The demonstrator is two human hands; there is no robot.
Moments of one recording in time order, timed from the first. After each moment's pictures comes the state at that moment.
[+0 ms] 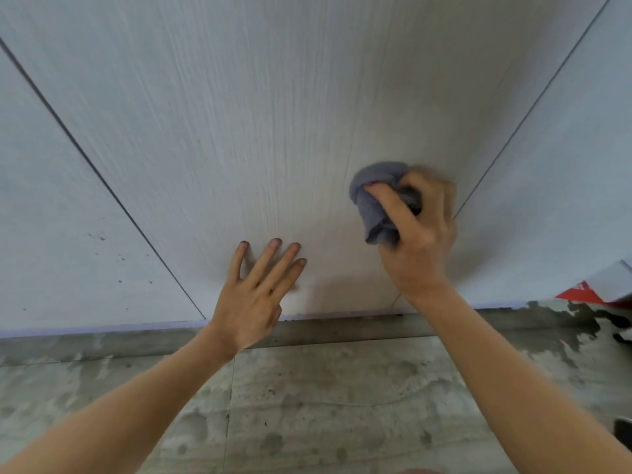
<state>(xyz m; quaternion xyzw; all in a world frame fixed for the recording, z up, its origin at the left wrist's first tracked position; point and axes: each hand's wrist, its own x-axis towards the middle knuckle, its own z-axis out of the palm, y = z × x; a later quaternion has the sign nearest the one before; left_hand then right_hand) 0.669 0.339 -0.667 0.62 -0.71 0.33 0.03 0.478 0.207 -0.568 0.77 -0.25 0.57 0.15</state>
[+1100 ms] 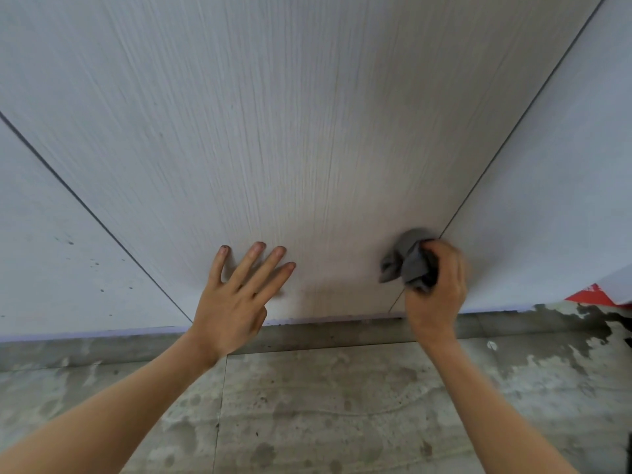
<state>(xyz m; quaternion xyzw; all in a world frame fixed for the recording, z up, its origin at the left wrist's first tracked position) 0.678 0.329 -0.681 0.59 -0.71 0.38 0.06 0.426 0.205 -0.657 0.70 -0.42 0.57 -0.07</state>
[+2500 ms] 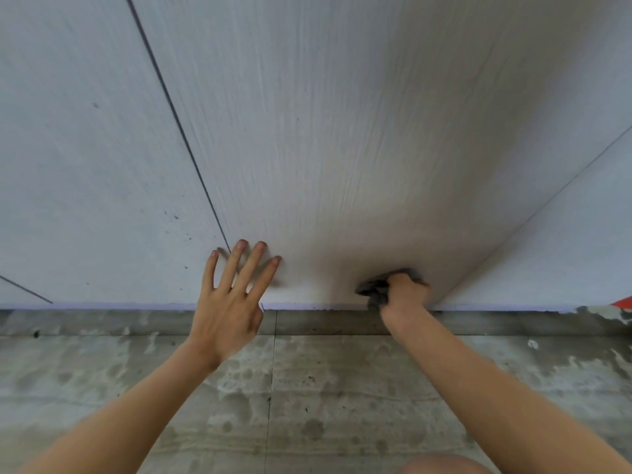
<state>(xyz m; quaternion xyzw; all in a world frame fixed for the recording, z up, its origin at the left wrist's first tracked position) 0.737 0.408 -0.690 0.71 -0.65 0.26 0.04 0.538 0.252 -0.675 0.18 -0.64 0.42 -0.61</state>
